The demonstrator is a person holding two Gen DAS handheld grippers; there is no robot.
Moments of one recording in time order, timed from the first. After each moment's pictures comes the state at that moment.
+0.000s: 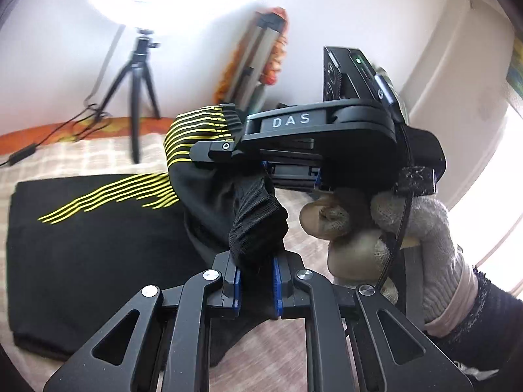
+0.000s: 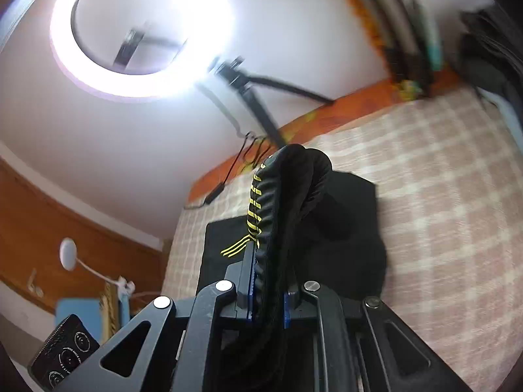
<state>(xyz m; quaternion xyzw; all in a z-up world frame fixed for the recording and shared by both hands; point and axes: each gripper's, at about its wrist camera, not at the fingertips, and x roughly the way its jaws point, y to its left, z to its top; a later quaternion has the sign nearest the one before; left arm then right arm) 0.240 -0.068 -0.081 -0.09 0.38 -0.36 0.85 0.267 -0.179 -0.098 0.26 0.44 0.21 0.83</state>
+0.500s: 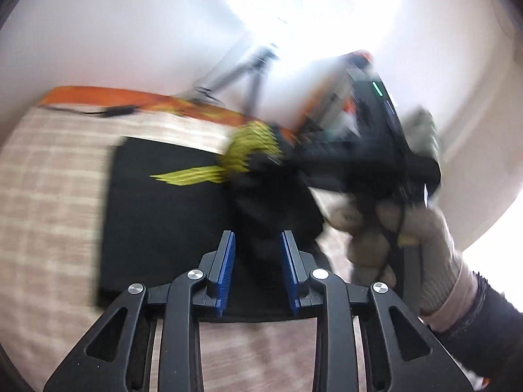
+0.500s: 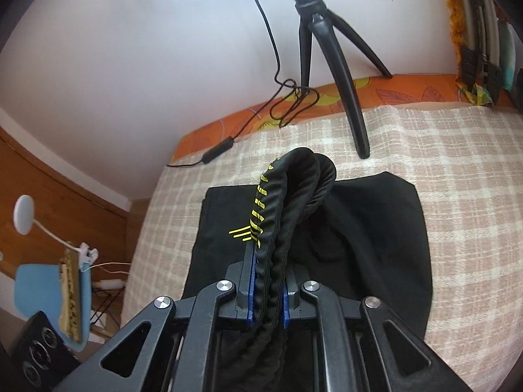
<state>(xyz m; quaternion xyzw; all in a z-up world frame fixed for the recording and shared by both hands) 0.246 0.075 -0.098 -0.17 0.40 -0.25 0.86 0.300 -0.068 -0.122 0.17 0.49 0.19 0.83</state>
